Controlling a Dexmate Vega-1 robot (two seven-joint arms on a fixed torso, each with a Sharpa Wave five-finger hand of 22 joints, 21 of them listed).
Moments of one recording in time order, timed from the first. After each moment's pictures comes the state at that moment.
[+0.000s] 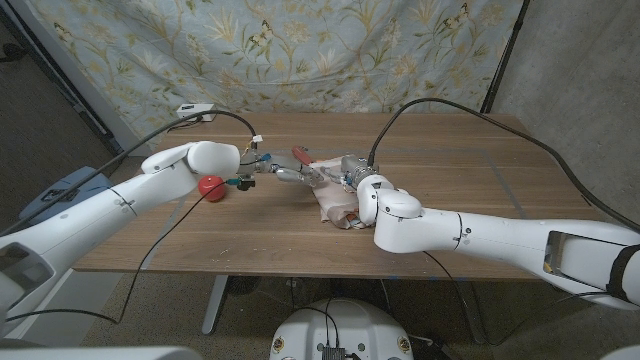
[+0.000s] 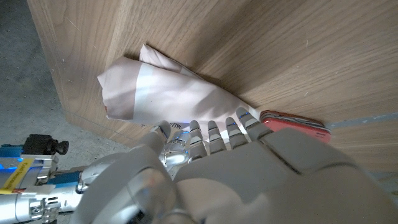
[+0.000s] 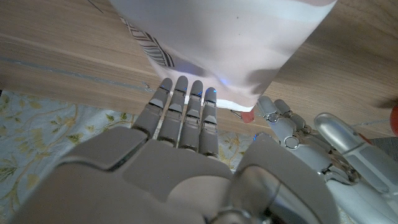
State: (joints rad) left arm 0.61 0.97 0.64 -1.78 0.17 -0.08 -0.59; left_hand 0.35 0.18 0.67 0.01 0.18 0.18 -0.09 0.18 0.18 0.08 -0.04 0.20 0.19 0.03 0.04 0.18 0.17 0.10 0.06 0.21 0.18; right arm -0.33 -0.61 -1.36 -2.13 -0.25 -1.28 -0.13; right_hand 0.37 0.17 0.06 0.14 0.23 0.59 0.08 0.21 0.19 0.59 0.08 0.24 0.21 0.50 0.05 0.24 0.29 0.39 0.10 0.20 0.17
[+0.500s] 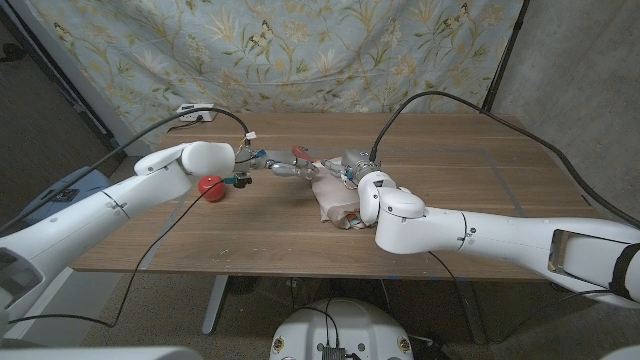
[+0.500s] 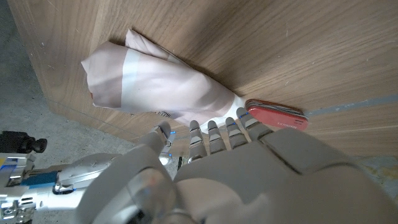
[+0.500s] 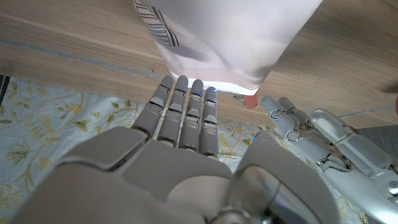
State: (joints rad) left arm 0.65 0.99 0.60 -1.80 0.16 -0.05 -0.52; left_hand 0.35 0.18 0.67 0.00 0.18 0.18 -0.09 0.18 0.18 0.08 -0.04 0.20 0.19 0.03 0.04 0.18 0.17 0.10 0.06 0.21 0.18; right arm -0.32 -0.62 -1.36 -2.17 -0.24 -1.31 -0.17; right_hand 0.37 0.17 0.07 0.13 0.23 0.59 0.08 0.21 0.19 0.59 0.08 0.23 0.21 0.51 0.05 0.24 0.28 0.43 0.11 0.21 0.17
